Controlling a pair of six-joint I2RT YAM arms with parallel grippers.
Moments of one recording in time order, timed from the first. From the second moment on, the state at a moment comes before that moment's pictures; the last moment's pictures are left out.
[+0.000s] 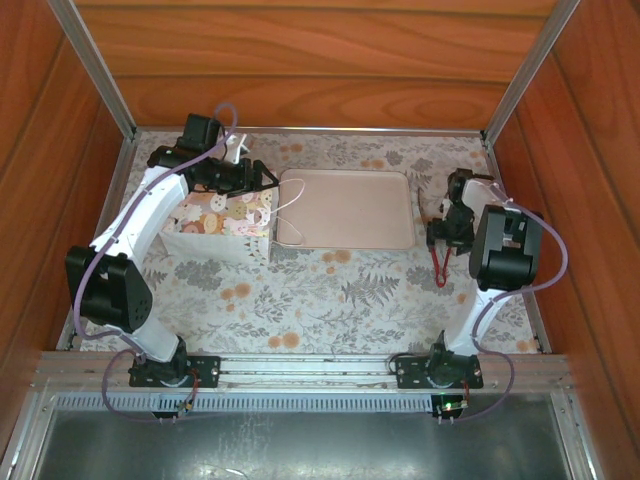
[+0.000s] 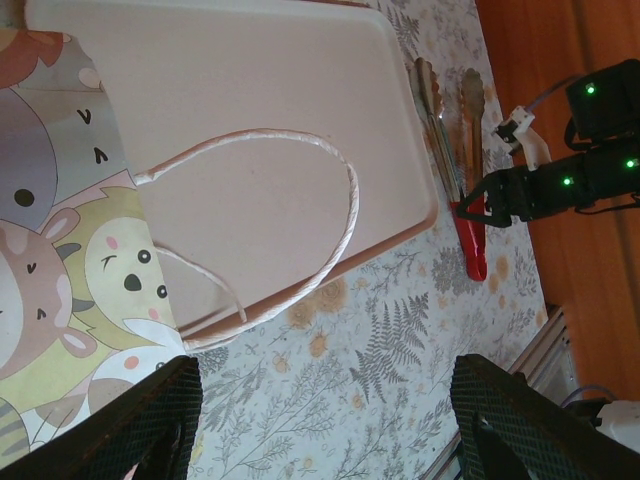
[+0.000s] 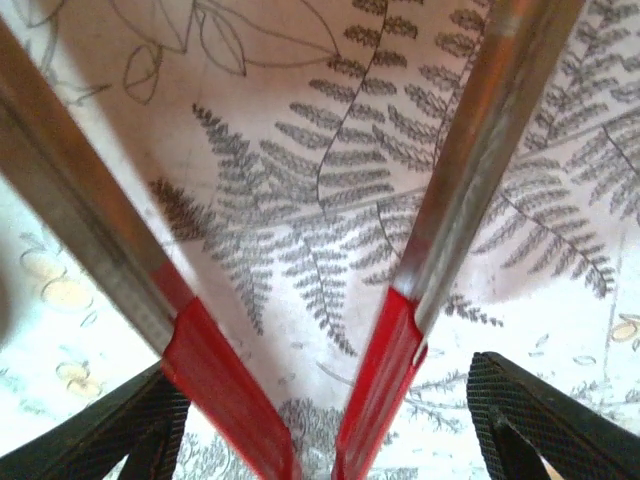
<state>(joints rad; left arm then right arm) -0.27 1.61 1.49 -0.81 0.67 -0.31 -0.10 1.92 1.33 -1.08 0.03 0.01</state>
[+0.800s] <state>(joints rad) -0.26 1.61 1.49 -0.81 0.67 -0.31 -0.09 2.06 1.46 -1.24 0.05 -0.02</state>
